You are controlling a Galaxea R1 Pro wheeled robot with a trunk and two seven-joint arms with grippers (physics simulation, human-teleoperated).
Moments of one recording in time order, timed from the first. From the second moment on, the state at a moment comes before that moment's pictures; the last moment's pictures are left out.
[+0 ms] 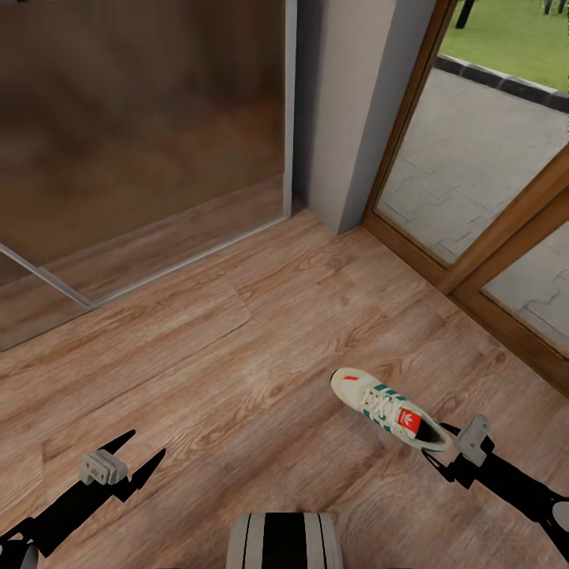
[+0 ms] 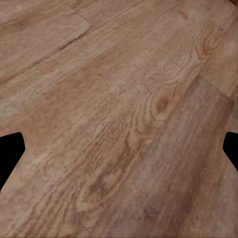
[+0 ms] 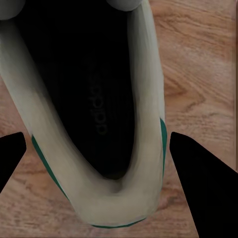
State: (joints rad) left arm -0.07 0.13 0.45 -1.35 0.08 -0.05 -0.92; right arm -0.10 -0.49 -0.04 -1.36 0.21 -0.11 0.50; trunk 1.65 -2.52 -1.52
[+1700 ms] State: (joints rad) left arm -0.07 0.13 0.51 -1.35 0.07 -0.05 -0.74; right arm -0.06 -0.05 -0.42 -1.58 0.11 0.28 0.47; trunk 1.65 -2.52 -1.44
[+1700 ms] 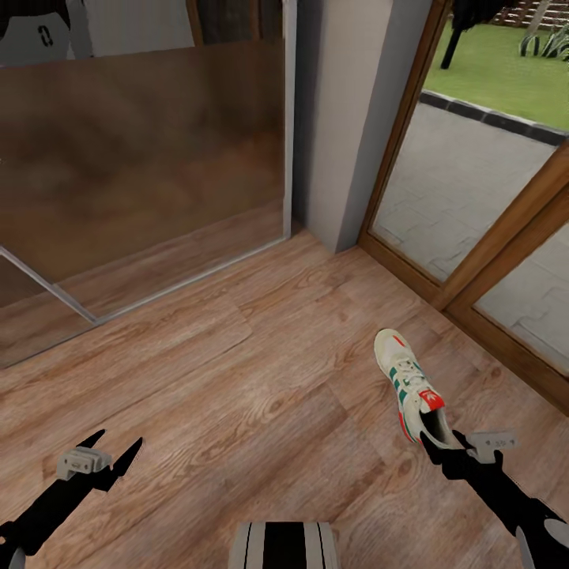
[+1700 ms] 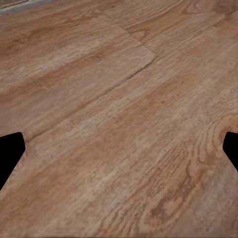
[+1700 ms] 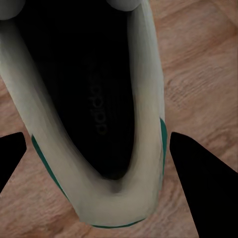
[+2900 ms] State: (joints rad) left arm -0.07 0.10 0.51 -1.35 0.07 -0.05 -0.51; right arm -0.03 0.06 -0.44 -1.58 0.11 0.14 0.26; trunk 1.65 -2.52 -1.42
